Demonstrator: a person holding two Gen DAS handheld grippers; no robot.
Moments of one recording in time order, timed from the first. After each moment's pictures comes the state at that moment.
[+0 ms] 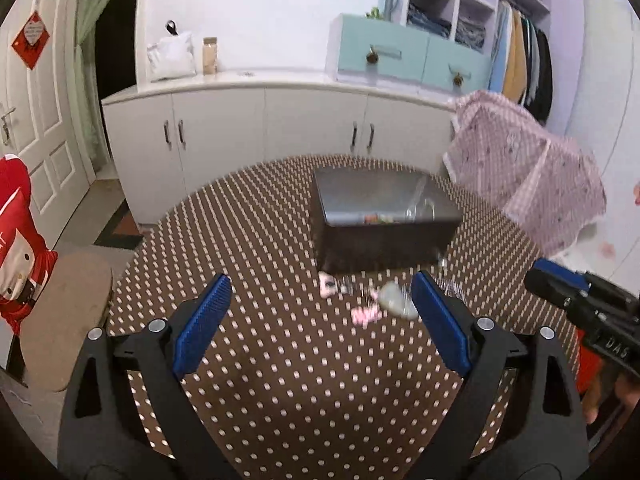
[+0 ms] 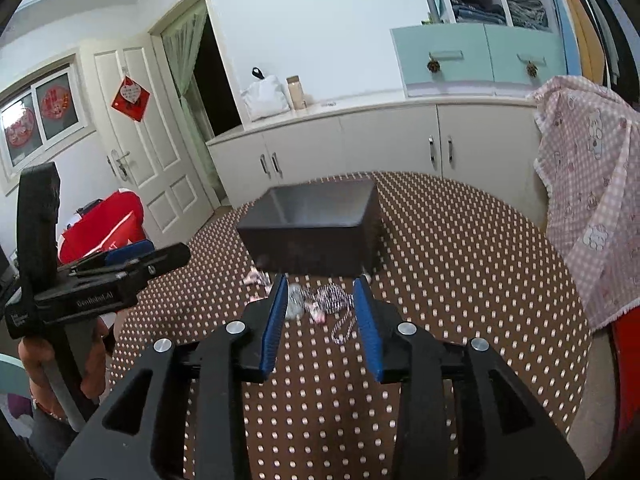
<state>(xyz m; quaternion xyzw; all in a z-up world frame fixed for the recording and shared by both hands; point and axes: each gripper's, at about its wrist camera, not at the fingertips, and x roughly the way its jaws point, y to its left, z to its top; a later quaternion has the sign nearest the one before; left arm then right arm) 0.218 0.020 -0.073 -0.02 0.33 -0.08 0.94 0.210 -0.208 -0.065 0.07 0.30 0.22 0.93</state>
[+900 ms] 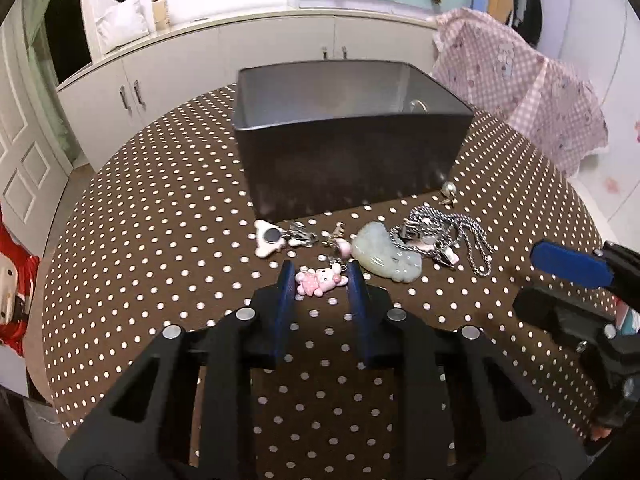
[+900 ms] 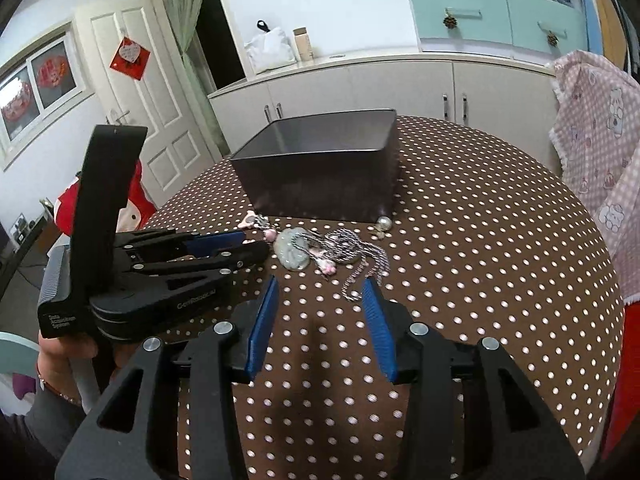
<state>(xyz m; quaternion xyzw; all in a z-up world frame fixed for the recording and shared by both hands) 0.258 -0.019 -0.127 0.04 0.42 -0.11 0.90 0.224 -0.180 -0.096 0.04 0.37 0.24 0.90</state>
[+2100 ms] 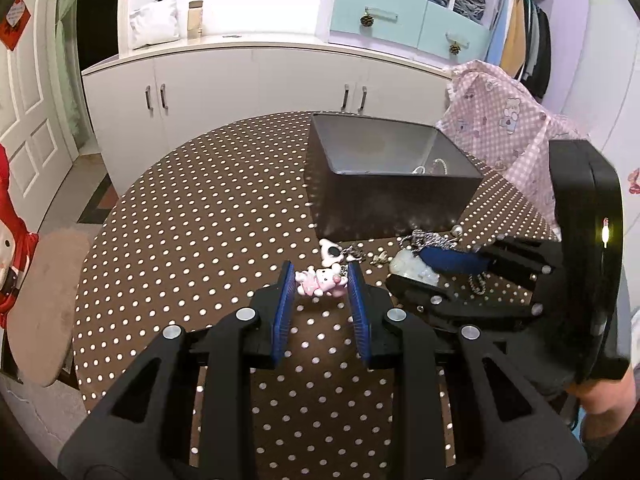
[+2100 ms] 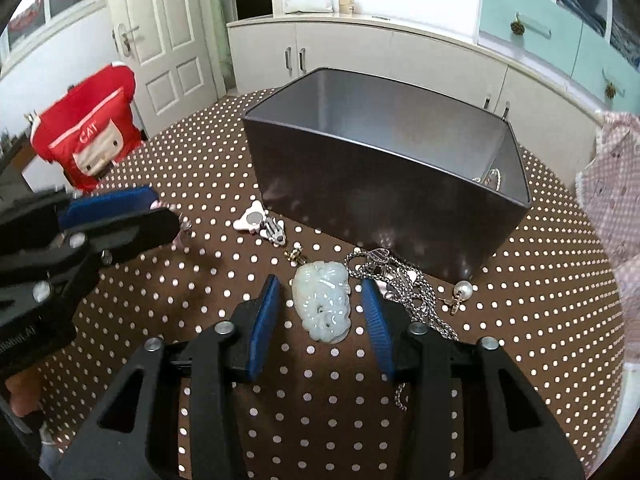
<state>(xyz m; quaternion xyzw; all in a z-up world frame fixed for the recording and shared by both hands) 0.235 0.031 -0.099 -0.03 0.37 -0.11 0.92 0.276 -0.102 -0.119 -0.12 0.42 0.24 0.87</state>
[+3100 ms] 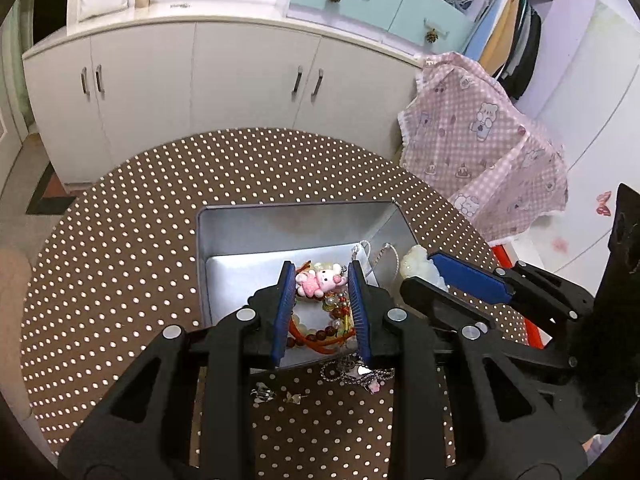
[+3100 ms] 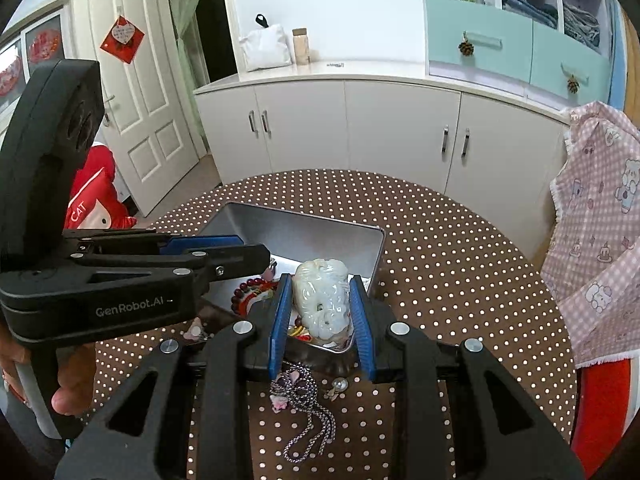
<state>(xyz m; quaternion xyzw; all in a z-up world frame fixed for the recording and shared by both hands) 0.355 -0.022 -0.074 -0.08 0.44 -0.19 0.87 0.329 -0.165 -0.062 -0.02 0.37 0.21 0.90</state>
